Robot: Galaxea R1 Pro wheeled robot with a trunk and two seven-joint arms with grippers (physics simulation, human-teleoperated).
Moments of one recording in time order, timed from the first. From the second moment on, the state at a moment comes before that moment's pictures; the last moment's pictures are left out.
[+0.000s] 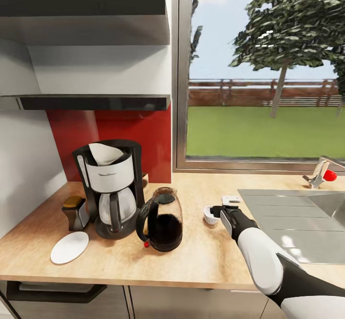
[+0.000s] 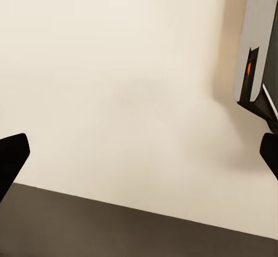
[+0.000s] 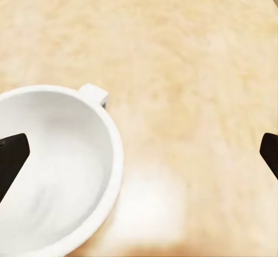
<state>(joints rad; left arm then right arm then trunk) 0.05 0.21 0.10 0.04 -0.12 -0.04 0.07 -0.97 0.12 -0.53 -0.30 0.51 0.31 -0.13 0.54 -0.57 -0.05</state>
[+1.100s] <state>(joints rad) 0.06 0.21 0.10 0.04 -0.12 -0.04 0.07 -0.96 0.12 -0.53 -0.28 0.51 0.31 -0.13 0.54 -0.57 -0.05</state>
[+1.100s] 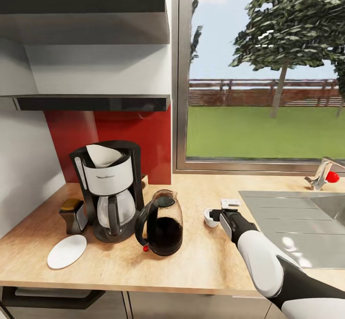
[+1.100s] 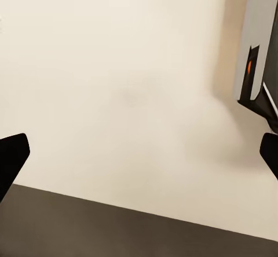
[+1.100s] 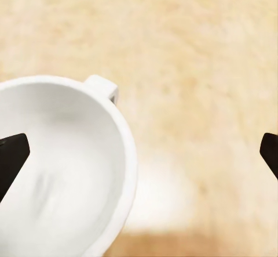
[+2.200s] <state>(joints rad) 0.06 0.20 0.10 0.04 -0.12 -0.04 0.07 -0.94 0.12 -0.53 -0.24 0.51 0.31 -0.13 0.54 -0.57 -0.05</state>
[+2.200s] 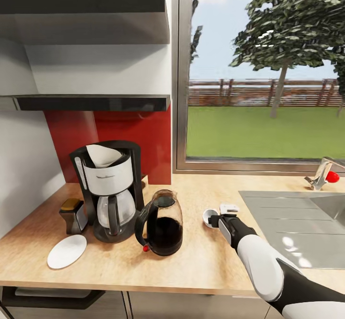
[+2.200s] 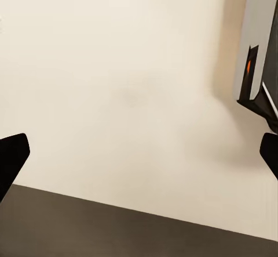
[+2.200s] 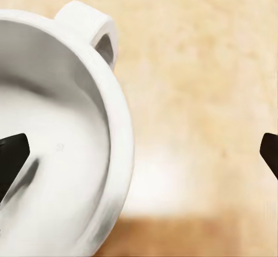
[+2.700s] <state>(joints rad) 0.06 0.20 0.10 0.04 -0.12 -0.04 0.07 -0.94 0.12 -0.53 -0.25 0.52 0.31 -0.13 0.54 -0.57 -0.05</state>
